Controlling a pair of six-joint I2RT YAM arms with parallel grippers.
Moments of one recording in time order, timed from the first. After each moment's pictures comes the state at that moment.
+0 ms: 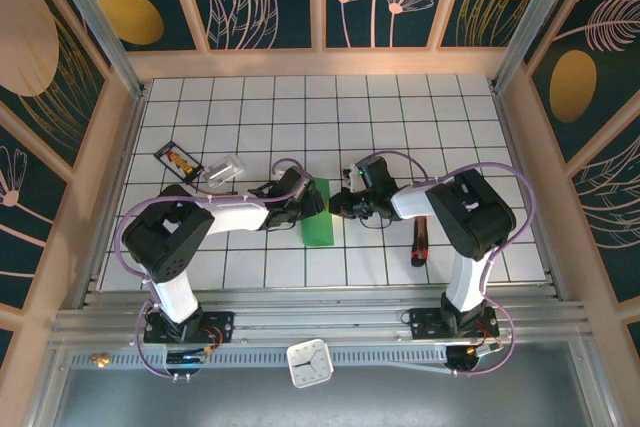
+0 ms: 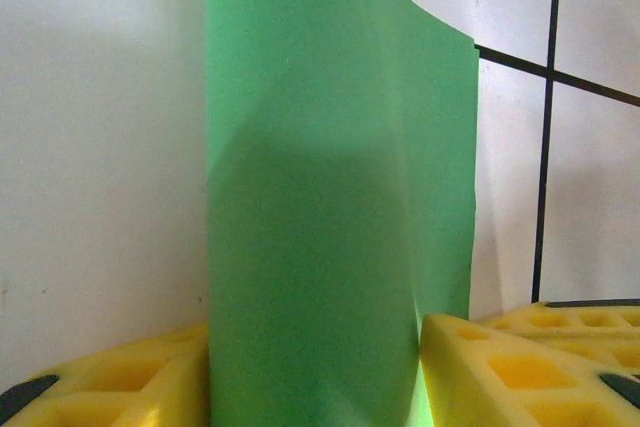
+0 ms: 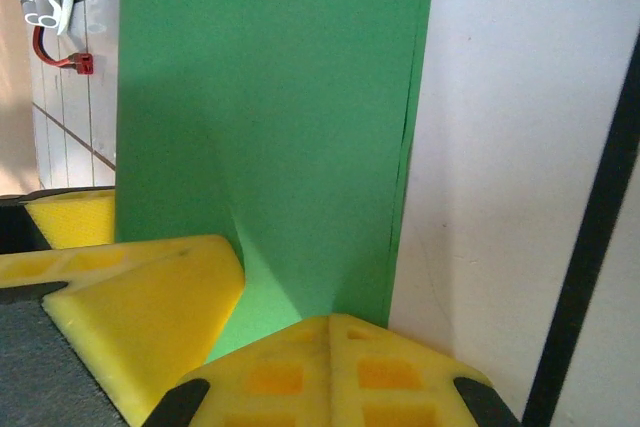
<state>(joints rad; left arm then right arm) -0.75 1.79 0.87 -0.01 -0.04 -0.96 0.56 1.84 0.77 0.23 -0.59 0.69</state>
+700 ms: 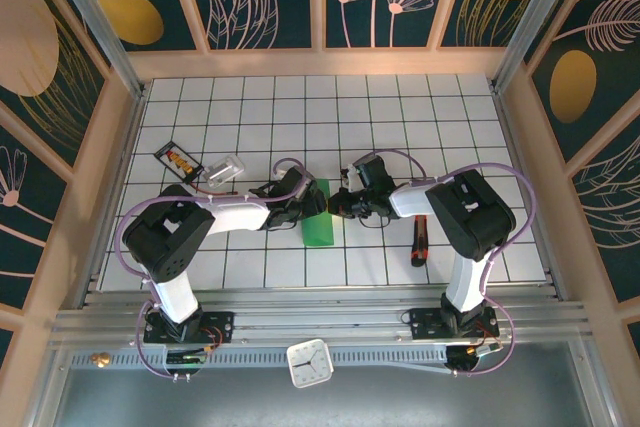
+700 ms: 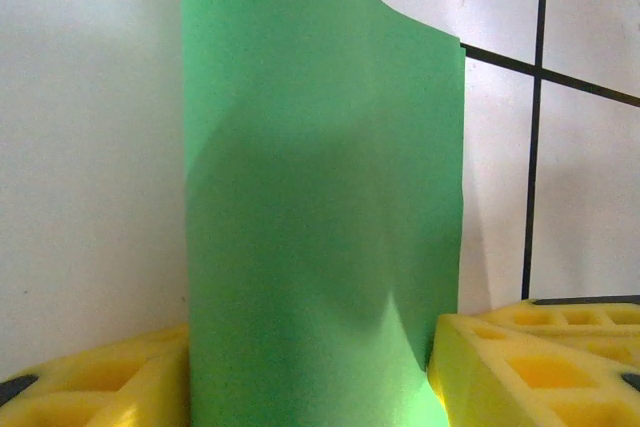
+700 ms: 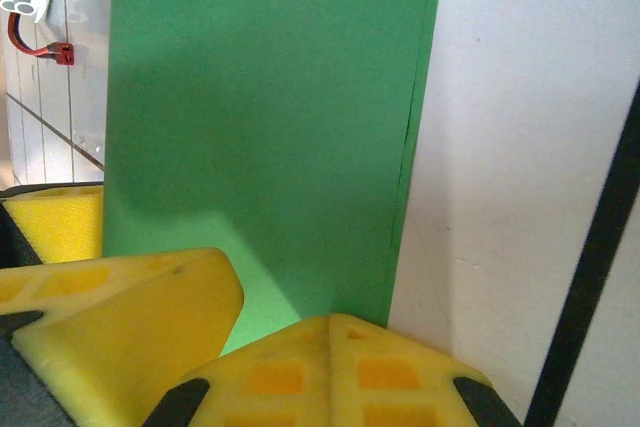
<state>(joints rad) -0.75 1.79 0.88 -0.02 -0.05 -0.96 0.58 1.84 0.80 0.17 -0.56 0.65</state>
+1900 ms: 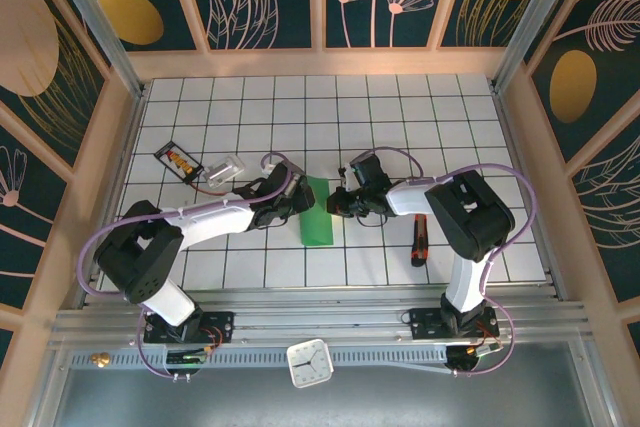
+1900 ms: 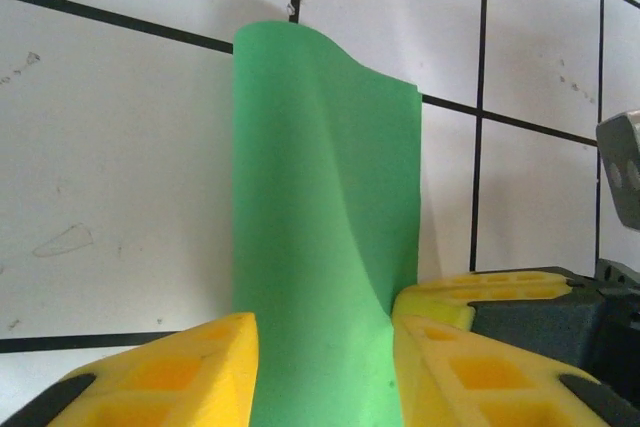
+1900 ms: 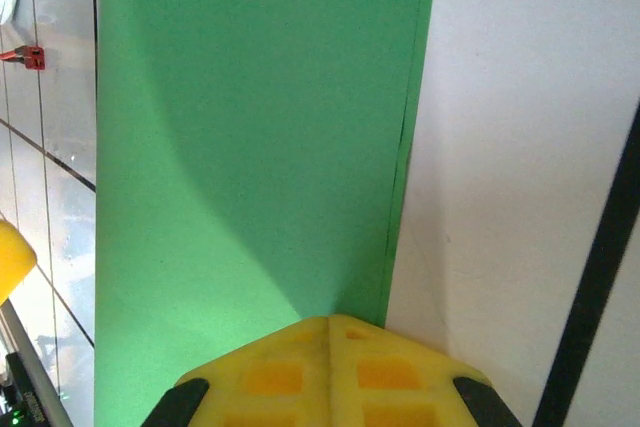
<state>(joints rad) -0.74 1.60 0.86 -0.14 -0.08 -0.95 0.60 1.85 0.84 0.09 -0.49 0.64</state>
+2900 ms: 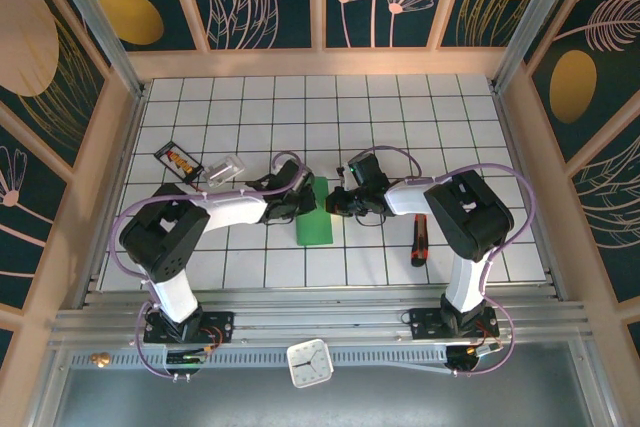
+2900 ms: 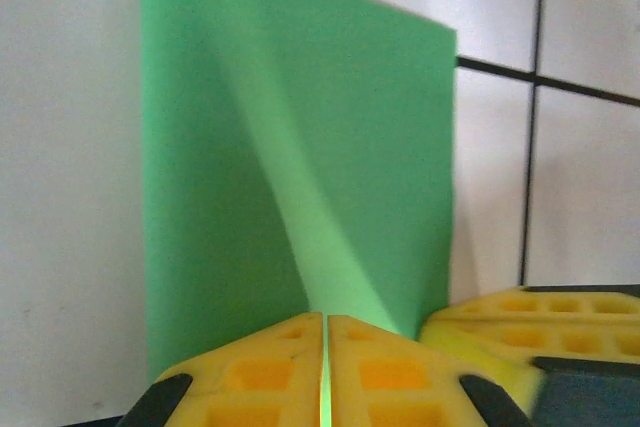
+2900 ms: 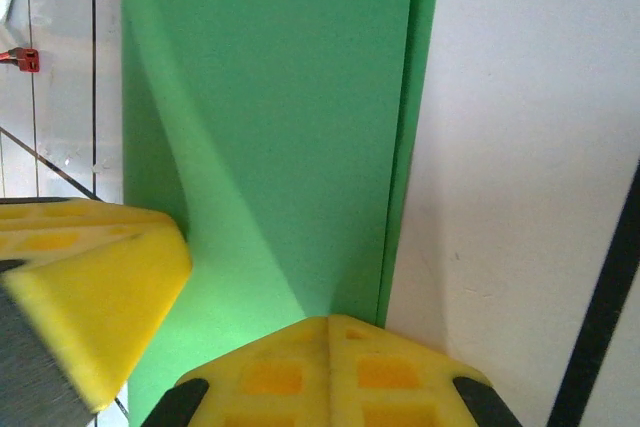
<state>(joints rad) -0.72 1.77 0.92 -0.11 0.00 -0.91 0.60 1.85 0.85 0.09 -0.47 0.63</state>
